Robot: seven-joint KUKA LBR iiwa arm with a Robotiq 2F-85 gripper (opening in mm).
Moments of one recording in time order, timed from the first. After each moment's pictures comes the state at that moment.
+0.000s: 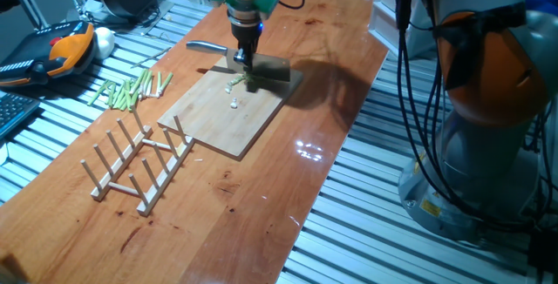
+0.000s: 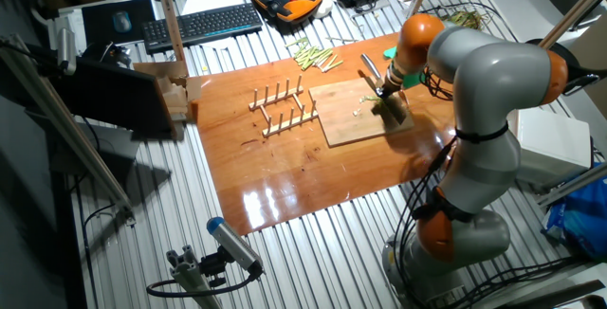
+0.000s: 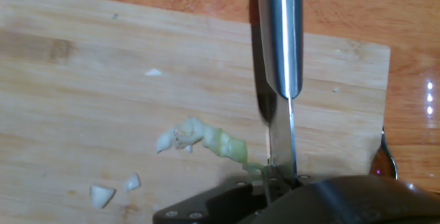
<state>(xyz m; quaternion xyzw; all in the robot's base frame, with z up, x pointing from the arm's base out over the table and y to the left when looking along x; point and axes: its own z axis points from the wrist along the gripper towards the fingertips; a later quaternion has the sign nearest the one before) 0.560 -0.135 0.057 -0.06 1.00 -0.02 0.07</state>
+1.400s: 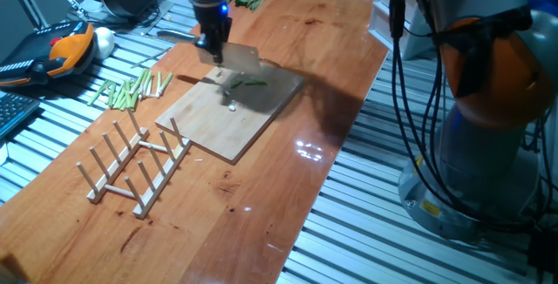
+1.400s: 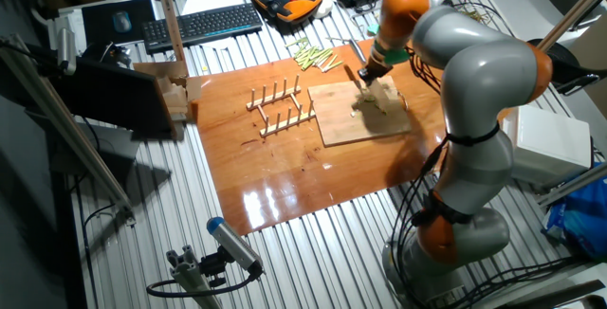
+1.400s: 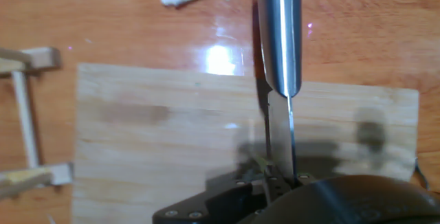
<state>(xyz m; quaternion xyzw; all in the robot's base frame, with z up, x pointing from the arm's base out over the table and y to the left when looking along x) 0.599 -0.053 0.133 0.00 1.00 0.00 0.02</state>
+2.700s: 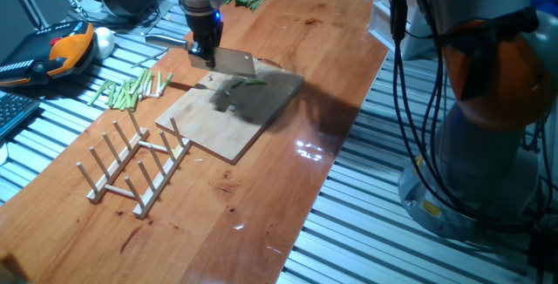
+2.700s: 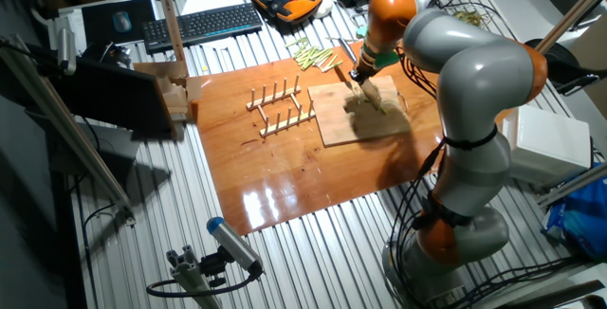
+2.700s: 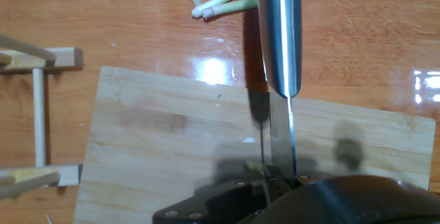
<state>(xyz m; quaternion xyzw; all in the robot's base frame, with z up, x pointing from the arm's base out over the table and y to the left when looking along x) 0.608 -0.044 0.127 -0.05 1.00 -0.01 0.04</state>
